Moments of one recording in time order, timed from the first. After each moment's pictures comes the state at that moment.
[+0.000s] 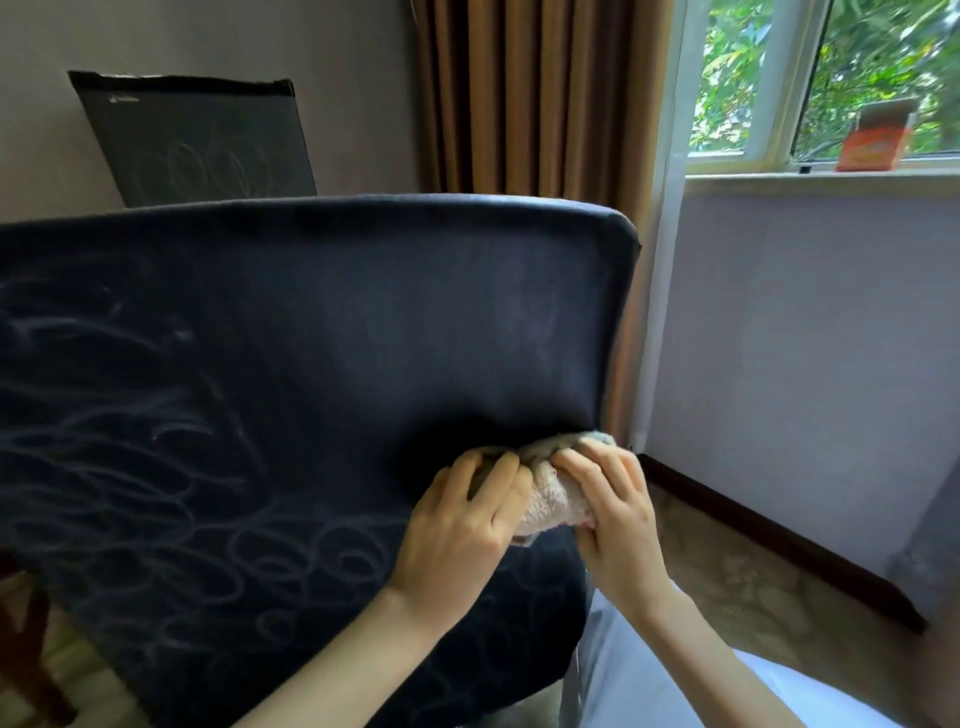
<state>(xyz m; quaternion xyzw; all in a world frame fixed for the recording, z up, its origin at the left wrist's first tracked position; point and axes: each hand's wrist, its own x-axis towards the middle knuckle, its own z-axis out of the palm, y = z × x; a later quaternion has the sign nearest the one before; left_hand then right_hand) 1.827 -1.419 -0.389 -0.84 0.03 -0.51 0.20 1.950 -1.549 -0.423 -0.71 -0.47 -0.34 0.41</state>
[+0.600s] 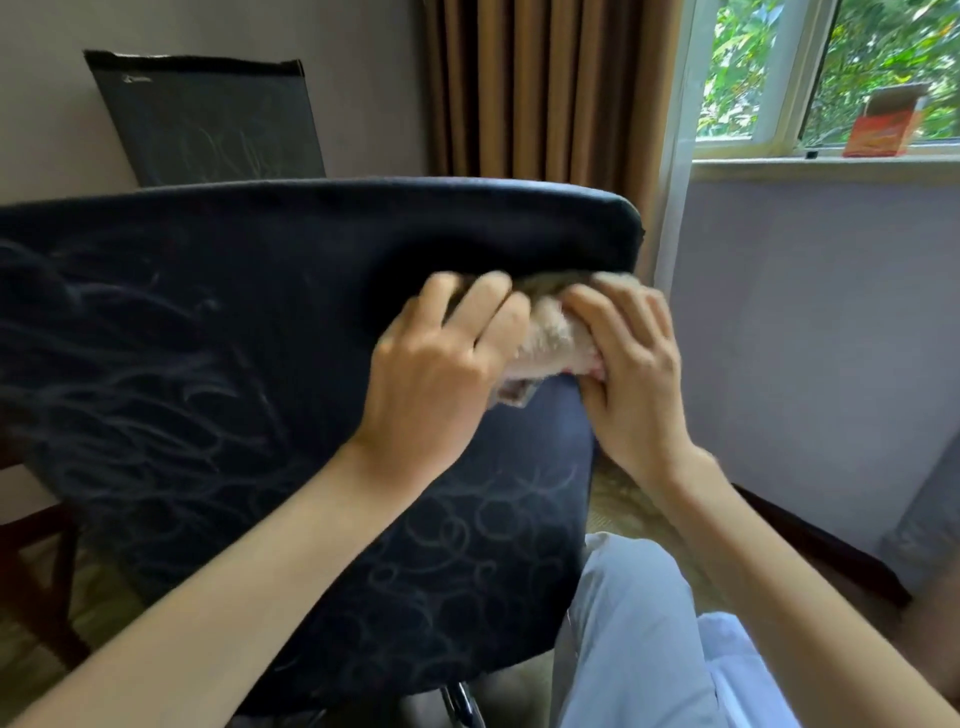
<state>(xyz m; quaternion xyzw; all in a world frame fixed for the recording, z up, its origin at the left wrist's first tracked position) 1.801 -1.423 -0.267 -0.78 0.01 -0.58 0.24 1.925 -1.549 -0.301 -0.65 -0.46 -0.44 0.40</state>
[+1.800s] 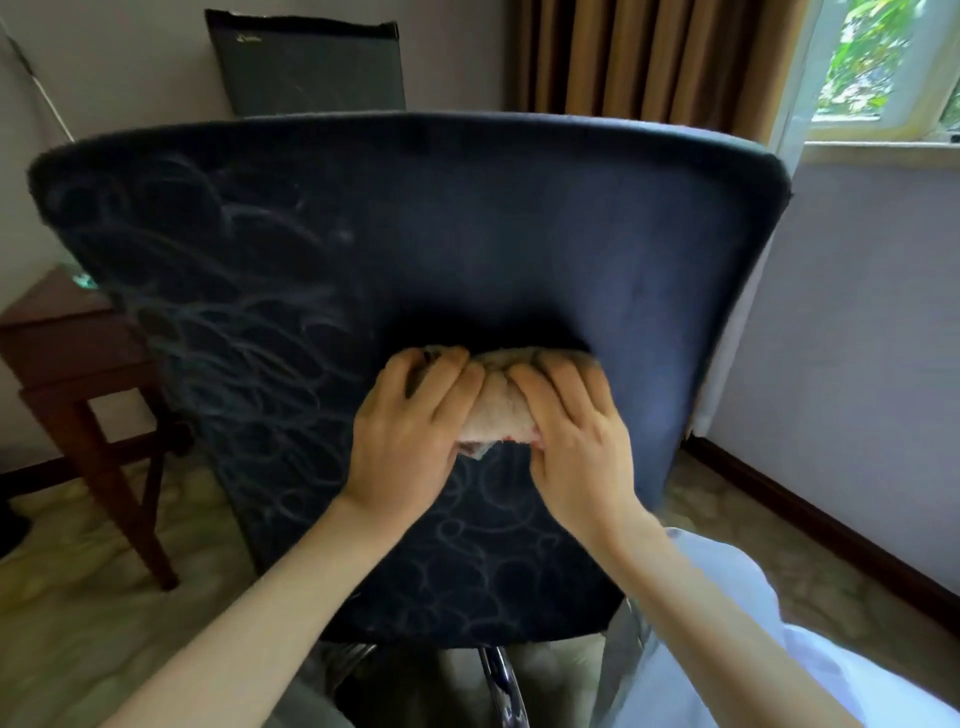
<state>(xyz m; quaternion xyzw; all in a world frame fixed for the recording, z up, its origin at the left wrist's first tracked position) 1.736 -1.352 -0.358 -0.82 -0.08 -0.54 0.18 1.849 -1.476 -0.369 -0.66 -0.51 -0.41 0.38</state>
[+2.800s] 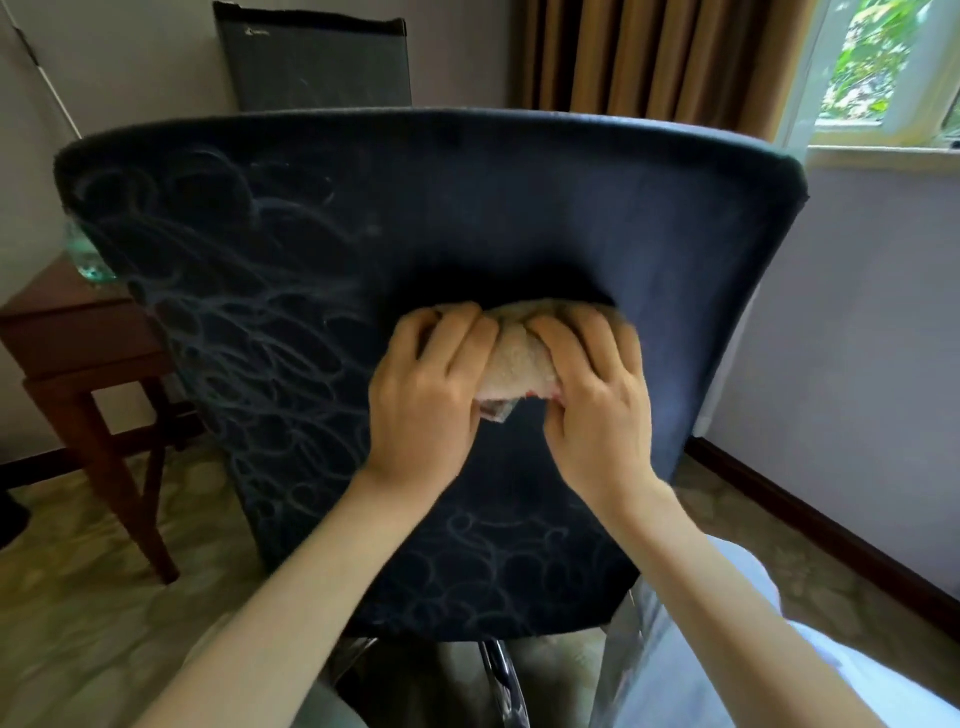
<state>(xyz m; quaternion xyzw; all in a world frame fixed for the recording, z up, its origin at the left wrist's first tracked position) 1.738 -1.367 -0.331 -0.80 -0.12 -0.58 0.13 1.839 -1.476 -0.337 -0.67 -0.46 -0.43 0.40</state>
